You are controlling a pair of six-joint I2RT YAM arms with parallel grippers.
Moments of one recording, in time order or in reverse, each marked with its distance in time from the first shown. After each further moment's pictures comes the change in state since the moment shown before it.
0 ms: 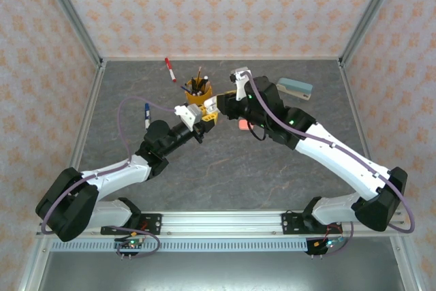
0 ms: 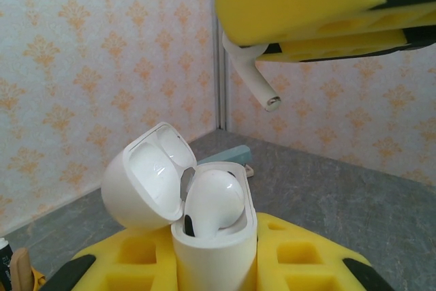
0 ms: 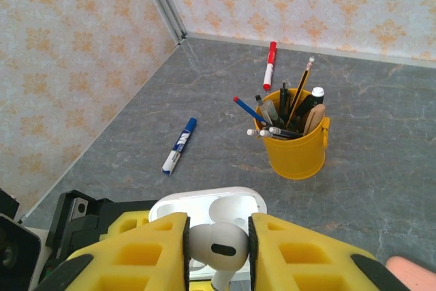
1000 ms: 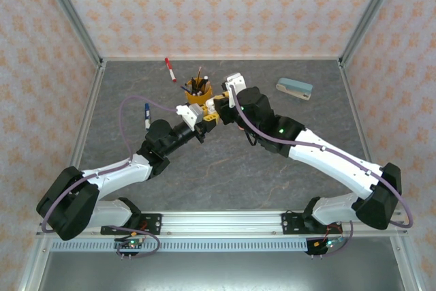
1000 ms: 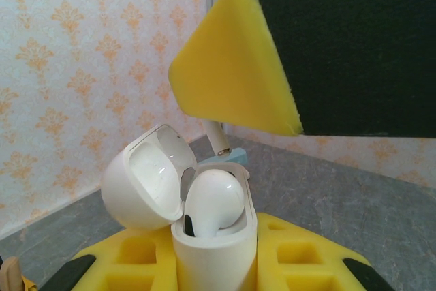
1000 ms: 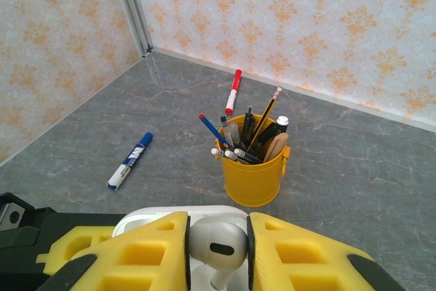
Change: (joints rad) left arm -0.013 0.010 0.015 -0.001 -0.001 0.001; right arm 0.070 0.011 -0.103 0.157 0.200 -0.169
